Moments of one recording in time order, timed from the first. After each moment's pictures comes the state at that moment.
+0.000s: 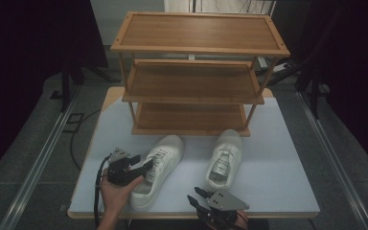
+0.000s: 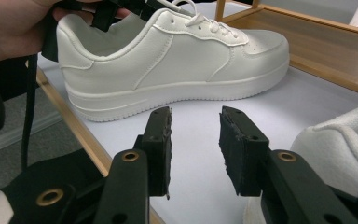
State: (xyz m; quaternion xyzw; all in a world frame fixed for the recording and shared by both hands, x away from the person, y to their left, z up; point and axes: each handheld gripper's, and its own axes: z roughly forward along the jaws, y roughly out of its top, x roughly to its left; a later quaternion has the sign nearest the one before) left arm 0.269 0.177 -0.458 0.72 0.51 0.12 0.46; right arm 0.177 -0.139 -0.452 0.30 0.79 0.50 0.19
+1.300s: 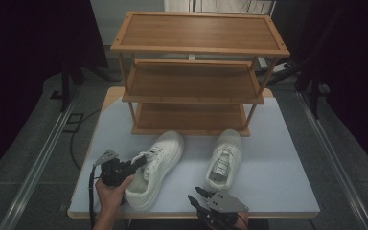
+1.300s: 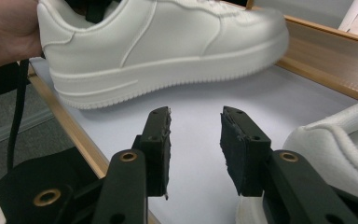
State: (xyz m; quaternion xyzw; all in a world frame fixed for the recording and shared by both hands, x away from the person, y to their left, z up) left arm 0.263 0.200 -0.467 0.65 0.51 0.09 0.56; right arm 0.174 -0.139 -0.451 0.30 0.79 0.49 0.20
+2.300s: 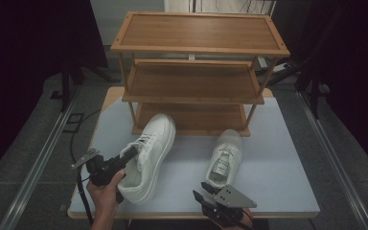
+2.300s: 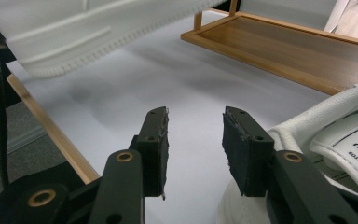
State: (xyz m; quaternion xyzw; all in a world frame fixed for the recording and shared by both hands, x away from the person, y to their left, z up) left arm 0.246 0.213 -0.429 0.56 0.53 0.08 0.64; right arm 0.181 -0.151 -0.444 0.33 0.77 0.50 0.20
